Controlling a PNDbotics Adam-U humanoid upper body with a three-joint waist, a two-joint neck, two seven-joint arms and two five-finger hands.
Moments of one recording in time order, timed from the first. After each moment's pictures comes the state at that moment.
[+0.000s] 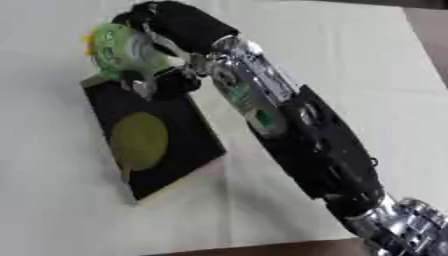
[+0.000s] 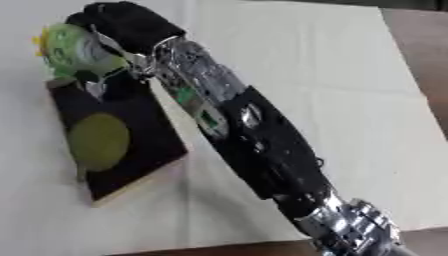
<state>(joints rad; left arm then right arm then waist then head) -0.28 0.53 0.06 -1.98 0.01 -0.24 0.45 -0.98 -0.17 0.35 -1.58 0.93 0.03 0.45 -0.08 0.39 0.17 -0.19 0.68</state>
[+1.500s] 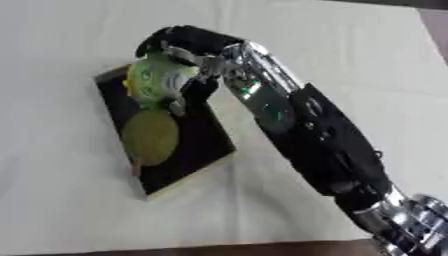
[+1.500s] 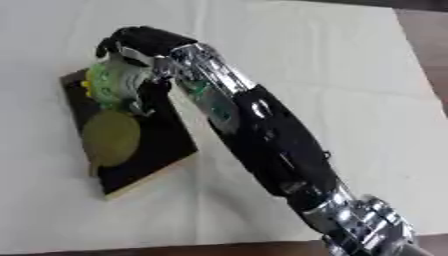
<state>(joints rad) -0.29 0.53 0.06 -1.98 0.02 -0.24 0.44 -0.99 -0.13 0.38 -1.33 0.92 0.00 0.52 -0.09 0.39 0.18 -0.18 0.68</state>
